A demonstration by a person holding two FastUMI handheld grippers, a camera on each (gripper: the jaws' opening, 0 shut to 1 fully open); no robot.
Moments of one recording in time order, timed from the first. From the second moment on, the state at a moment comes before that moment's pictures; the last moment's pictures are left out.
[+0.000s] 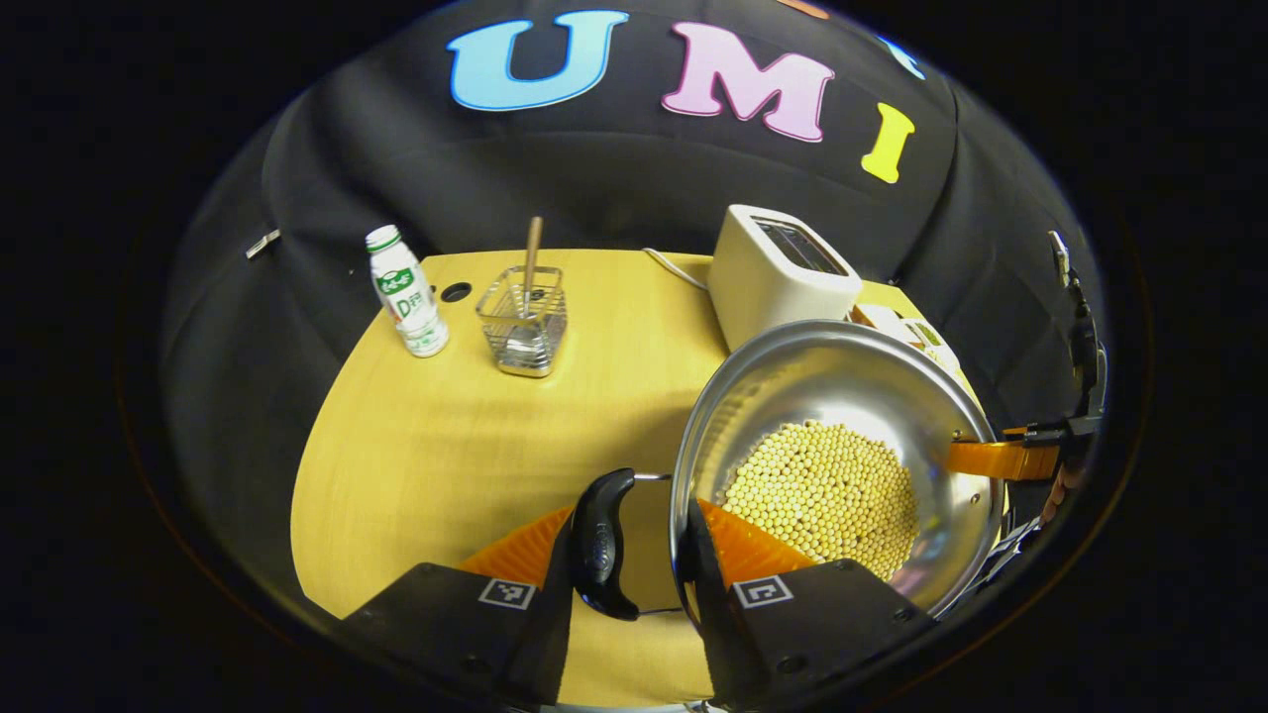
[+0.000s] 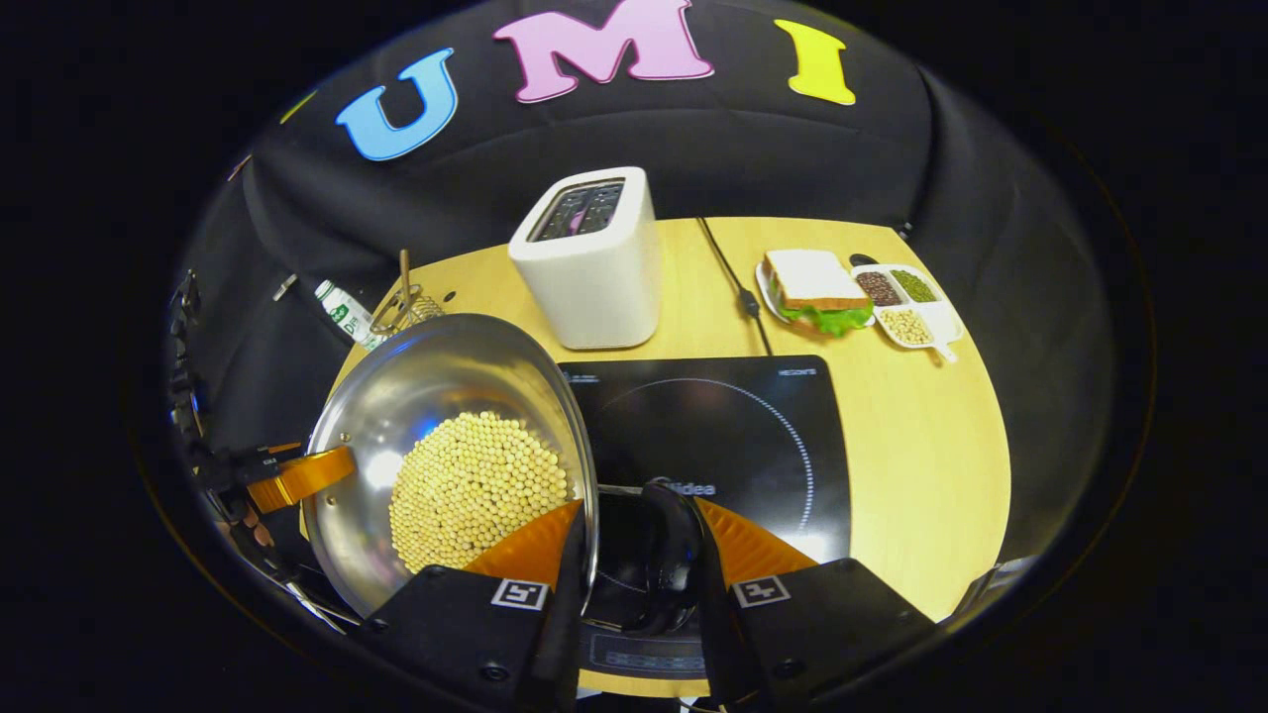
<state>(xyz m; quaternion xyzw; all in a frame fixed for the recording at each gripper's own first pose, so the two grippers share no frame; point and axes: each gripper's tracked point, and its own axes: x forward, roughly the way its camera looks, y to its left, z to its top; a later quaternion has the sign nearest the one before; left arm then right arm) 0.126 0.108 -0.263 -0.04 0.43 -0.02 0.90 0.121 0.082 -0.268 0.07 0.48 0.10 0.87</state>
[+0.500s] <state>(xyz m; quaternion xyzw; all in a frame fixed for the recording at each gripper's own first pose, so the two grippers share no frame) 0.163 0.019 -0.272 -0.02 0.44 -0.05 0.90 0.141 -0.004 -0.281 0.08 0.47 0.08 0.87</state>
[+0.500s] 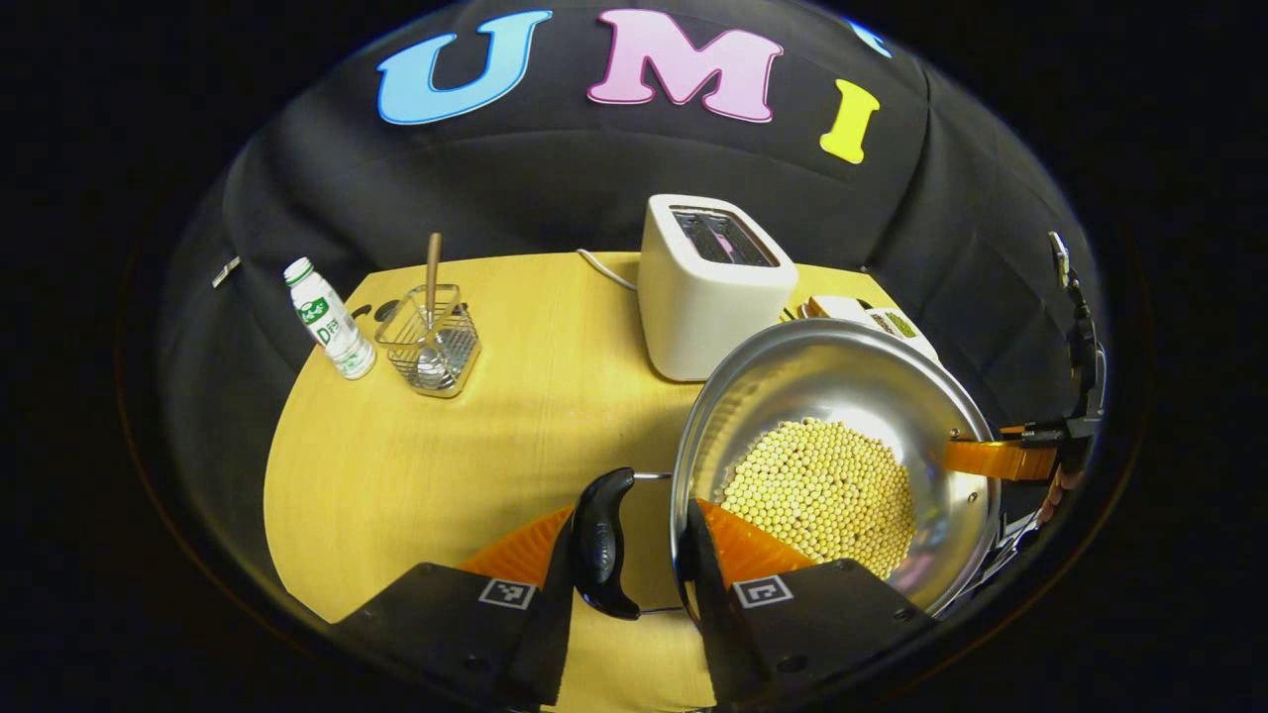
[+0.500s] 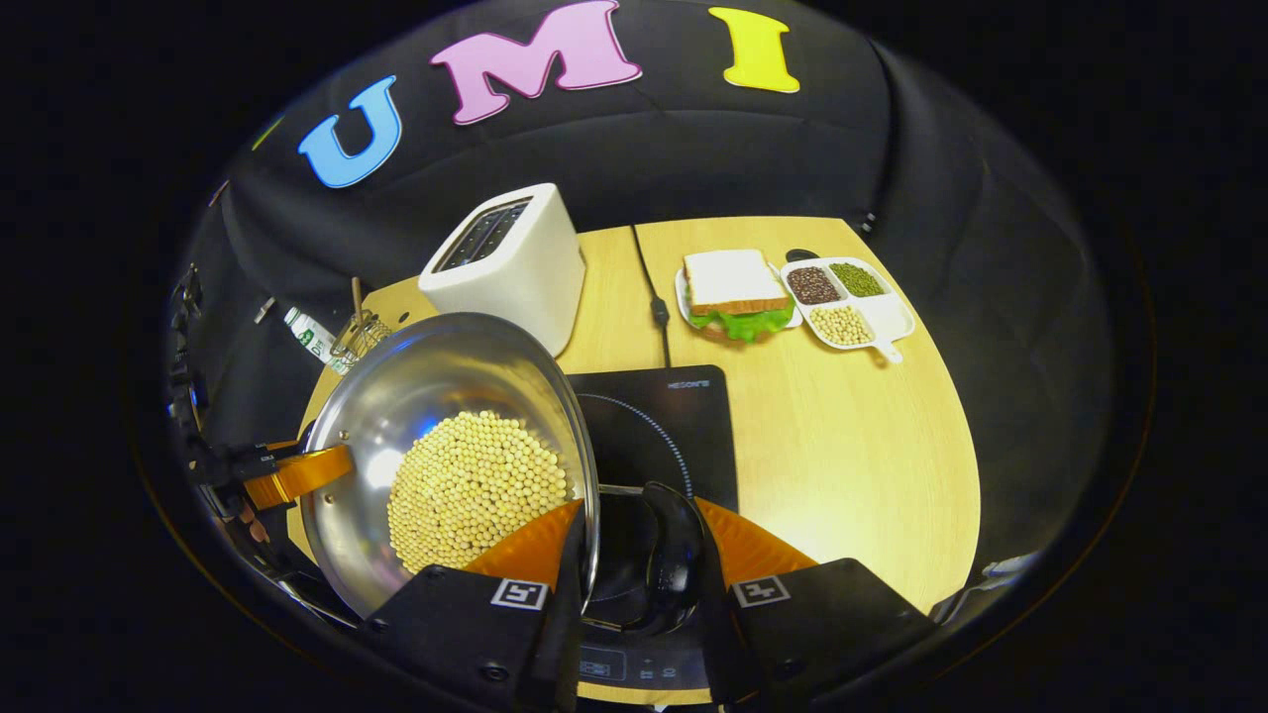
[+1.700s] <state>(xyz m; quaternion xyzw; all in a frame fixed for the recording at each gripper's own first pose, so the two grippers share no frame) 0.188 -0.031 -0.308 -0.02 0.43 -0.05 0.90 0.158 -0.049 -0.316 0.09 0.47 0.08 0.87</state>
